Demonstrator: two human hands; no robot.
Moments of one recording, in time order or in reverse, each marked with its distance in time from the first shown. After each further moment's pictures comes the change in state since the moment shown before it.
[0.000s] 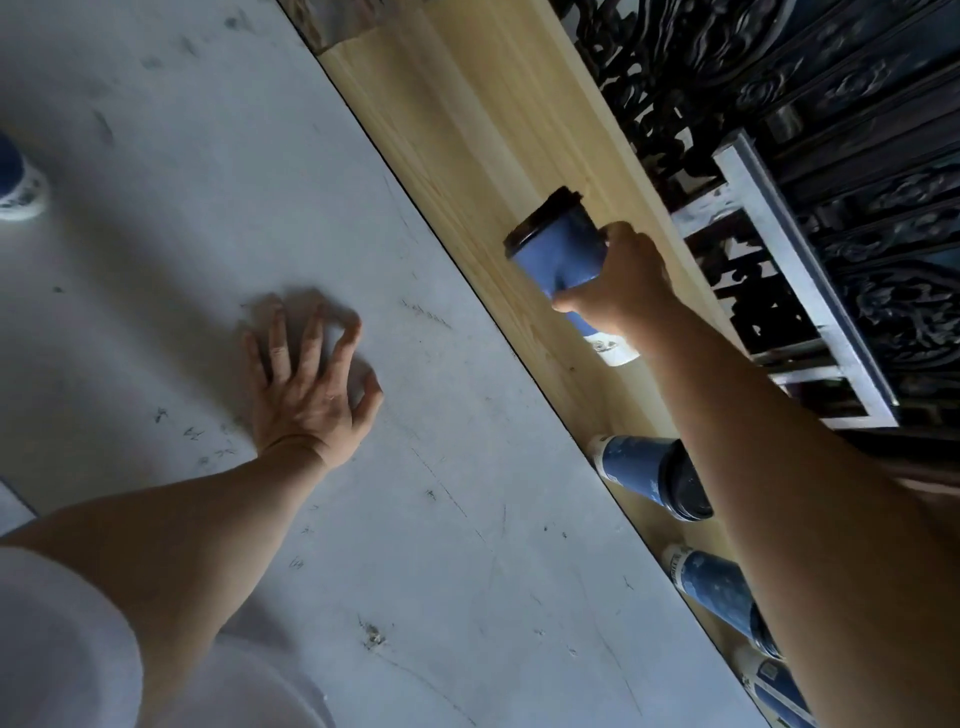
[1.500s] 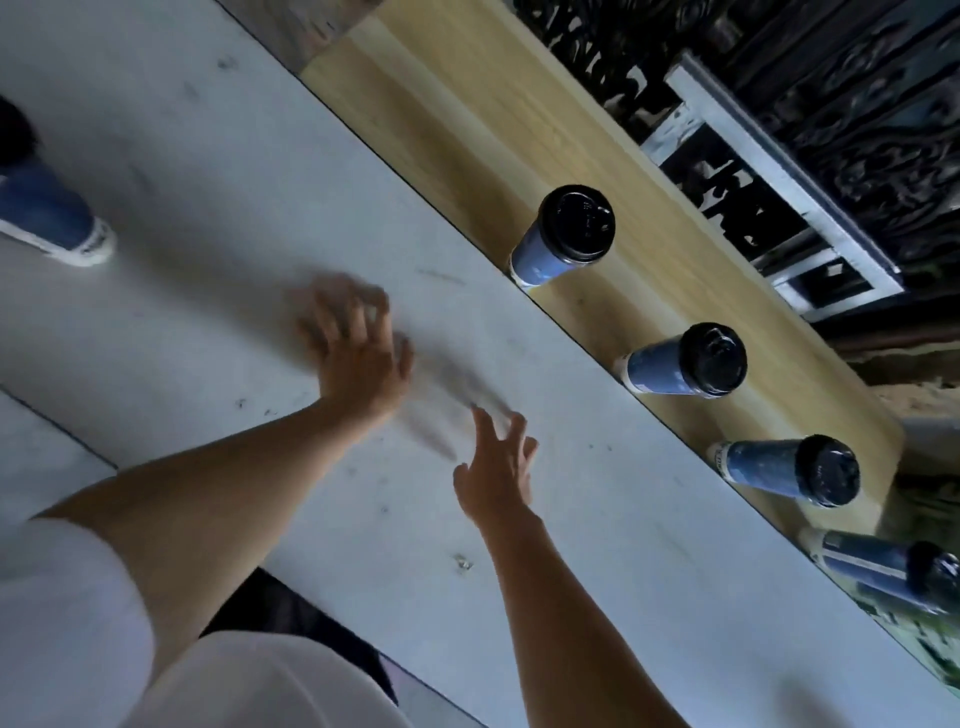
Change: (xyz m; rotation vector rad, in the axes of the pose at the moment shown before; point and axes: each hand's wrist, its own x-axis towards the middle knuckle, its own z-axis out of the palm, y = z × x) left_hand 0.005 -0.007 -0.012 0.041 -0.225 0.127; right_hand -0.201 0.007 0.231 0.166 -0.135 0.134
